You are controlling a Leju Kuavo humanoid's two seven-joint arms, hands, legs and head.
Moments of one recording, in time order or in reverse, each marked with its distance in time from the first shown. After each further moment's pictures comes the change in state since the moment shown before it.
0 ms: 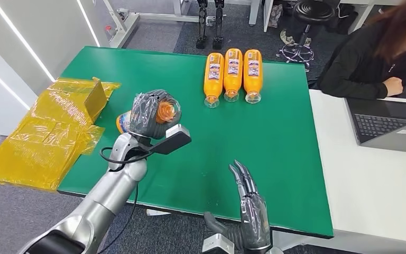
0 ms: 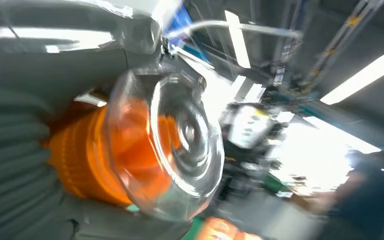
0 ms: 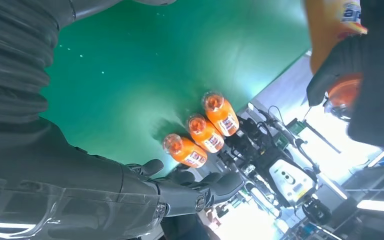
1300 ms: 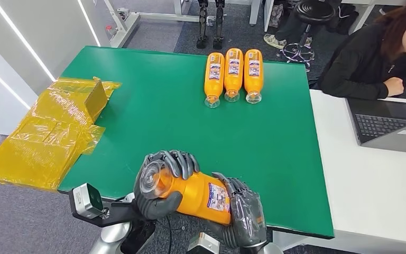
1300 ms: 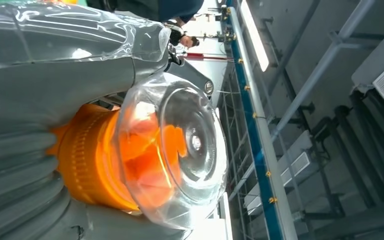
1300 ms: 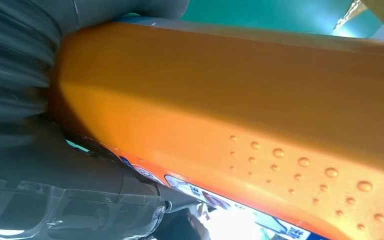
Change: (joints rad) left arm 0.515 -0.037 -0.108 -0.726 1.095 -0.911 -0.222; right arm -0.018 0.005 0.012 -0.072 0.186 0.215 0.133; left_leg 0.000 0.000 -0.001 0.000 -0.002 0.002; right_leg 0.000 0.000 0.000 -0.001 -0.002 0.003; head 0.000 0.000
